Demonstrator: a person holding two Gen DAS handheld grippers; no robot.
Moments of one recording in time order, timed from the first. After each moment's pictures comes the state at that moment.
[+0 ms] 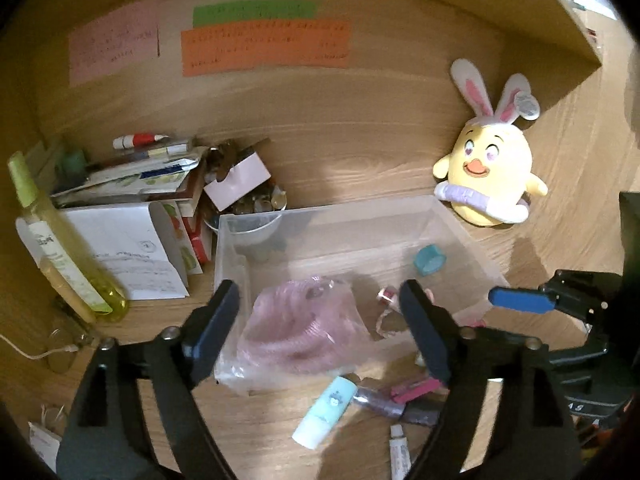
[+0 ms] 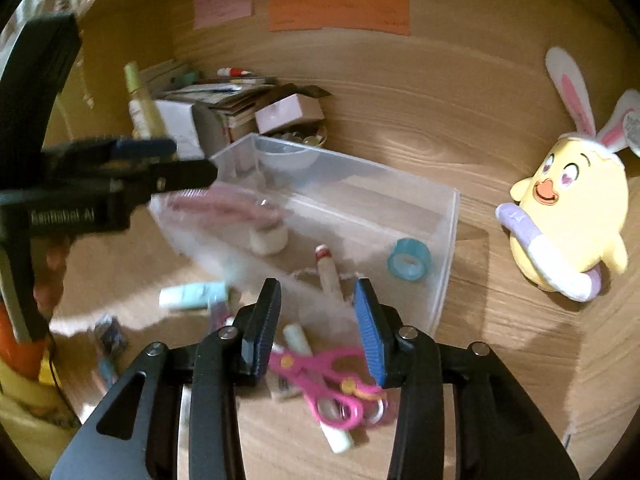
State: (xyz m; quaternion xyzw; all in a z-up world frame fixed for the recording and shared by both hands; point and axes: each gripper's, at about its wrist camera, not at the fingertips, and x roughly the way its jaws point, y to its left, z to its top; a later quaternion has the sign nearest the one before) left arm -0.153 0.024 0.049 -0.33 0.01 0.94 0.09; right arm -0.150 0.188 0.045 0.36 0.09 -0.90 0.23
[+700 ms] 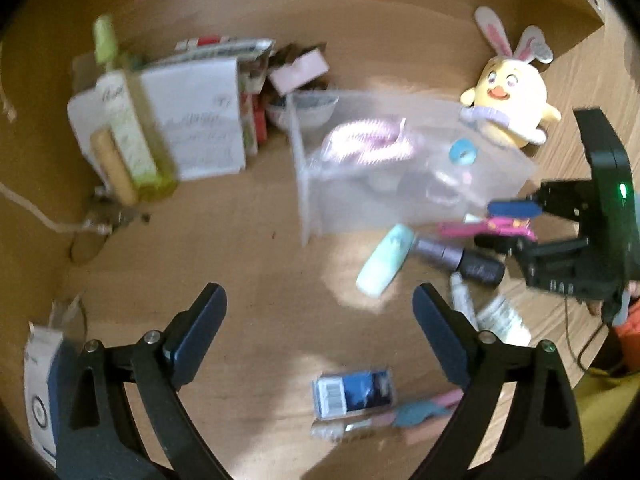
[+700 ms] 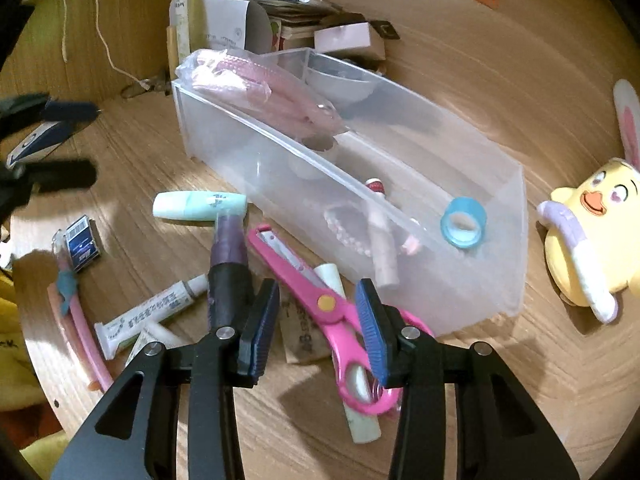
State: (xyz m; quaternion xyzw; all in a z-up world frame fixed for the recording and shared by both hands) left arm -0.074 -0.031 -0.016 -0.41 0.00 0.91 0.05; right arm -0.145 0.151 -0.011 0.40 0.21 -0.85 0.25
